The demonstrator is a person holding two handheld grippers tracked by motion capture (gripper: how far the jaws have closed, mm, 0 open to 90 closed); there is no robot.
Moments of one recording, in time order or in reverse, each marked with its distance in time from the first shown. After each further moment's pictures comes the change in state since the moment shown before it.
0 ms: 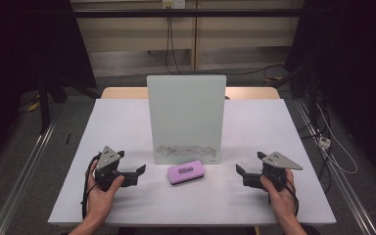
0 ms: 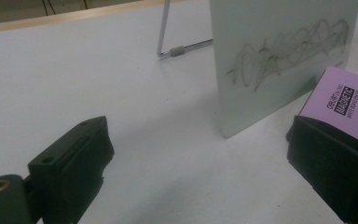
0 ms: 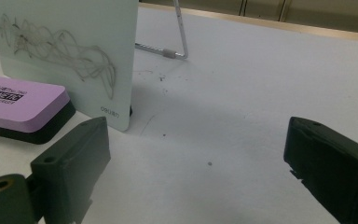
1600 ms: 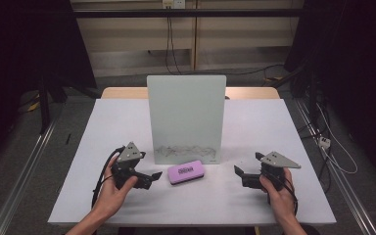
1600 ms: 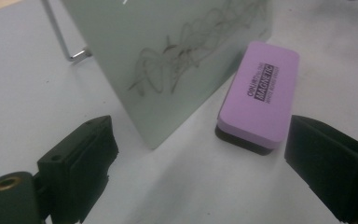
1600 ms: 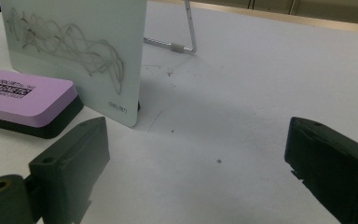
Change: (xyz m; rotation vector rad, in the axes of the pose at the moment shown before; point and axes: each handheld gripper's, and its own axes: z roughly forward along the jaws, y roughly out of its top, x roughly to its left) left arm -0.032 0.034 0.020 0.166 -0.231 0.178; right arm 0.001 0.000 0.003 0.026 0.028 -0.002
